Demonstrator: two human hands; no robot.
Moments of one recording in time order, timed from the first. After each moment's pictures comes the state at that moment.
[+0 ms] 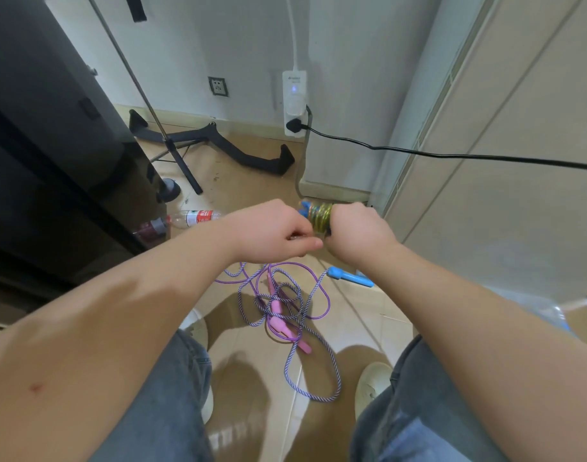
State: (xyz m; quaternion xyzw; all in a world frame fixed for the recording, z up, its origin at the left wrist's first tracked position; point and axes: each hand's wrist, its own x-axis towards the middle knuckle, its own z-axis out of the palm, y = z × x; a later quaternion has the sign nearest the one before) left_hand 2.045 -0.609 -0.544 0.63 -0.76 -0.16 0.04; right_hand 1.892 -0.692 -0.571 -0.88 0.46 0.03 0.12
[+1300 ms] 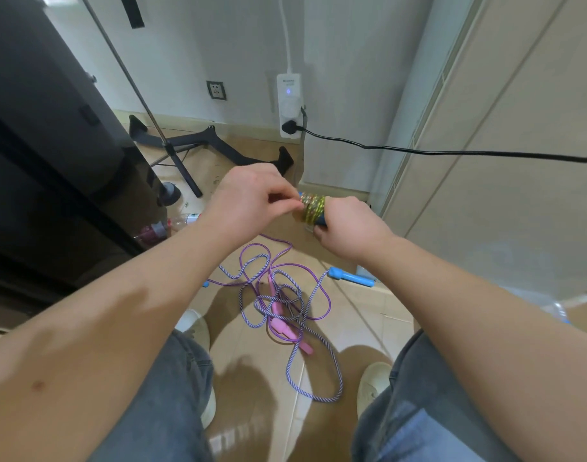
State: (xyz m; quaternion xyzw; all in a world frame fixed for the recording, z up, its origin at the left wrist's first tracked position) left_hand 2.063 -0.613 -0.543 0.67 -0.69 0.02 0.28; right_hand 1.891 -0.696 -0.569 -0.91 0.38 -0.04 0.14
